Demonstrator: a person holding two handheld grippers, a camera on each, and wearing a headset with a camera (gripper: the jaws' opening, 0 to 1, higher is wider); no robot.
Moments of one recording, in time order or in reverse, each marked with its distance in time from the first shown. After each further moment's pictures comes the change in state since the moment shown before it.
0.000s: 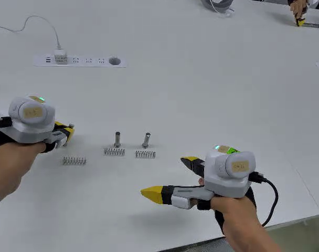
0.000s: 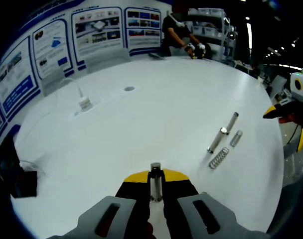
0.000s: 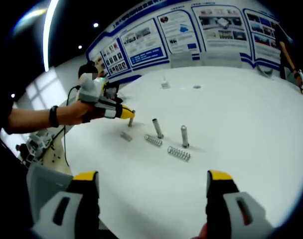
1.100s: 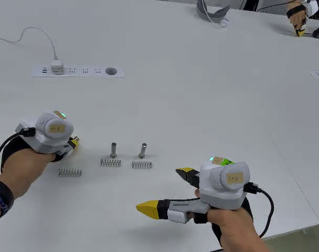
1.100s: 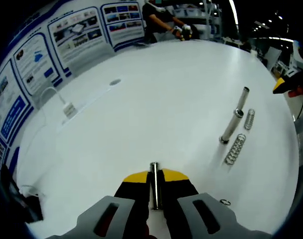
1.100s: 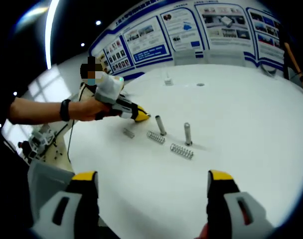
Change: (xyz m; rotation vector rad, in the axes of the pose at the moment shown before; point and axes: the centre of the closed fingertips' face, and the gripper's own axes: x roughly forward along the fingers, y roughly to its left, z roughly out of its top) left arm 0.049 -0.002 -0.004 0.158 0.100 -0.003; right arm 0.004 0.002 -0.005 -0.014 0.029 0.029
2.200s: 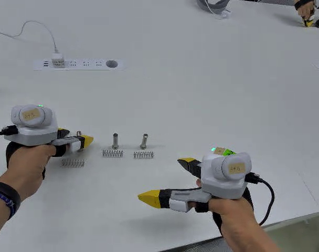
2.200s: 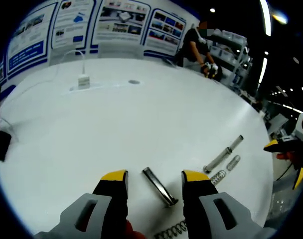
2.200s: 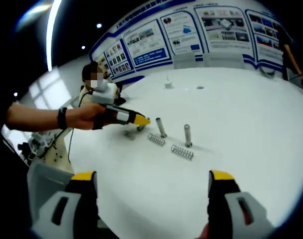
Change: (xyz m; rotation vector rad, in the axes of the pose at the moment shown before) left arm -0.010 -0.016 0.005 -0.438 -0.162 -0.077; right arm -0.005 0.001 0.001 0.002 -0.039 -0.004
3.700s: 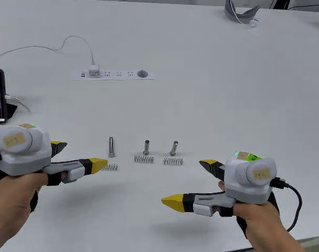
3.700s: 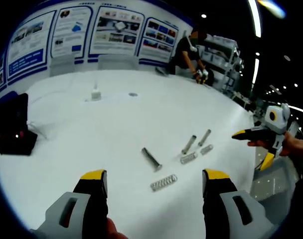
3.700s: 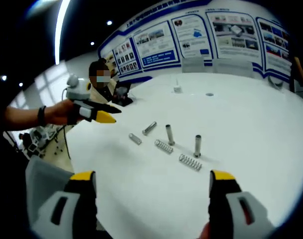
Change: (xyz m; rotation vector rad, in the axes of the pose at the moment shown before) left arm -0.105 0.000 -0.005 0.031 -0.050 -0.045; right arm 0.015 0.015 0.014 -0.078 -0.011 0.034
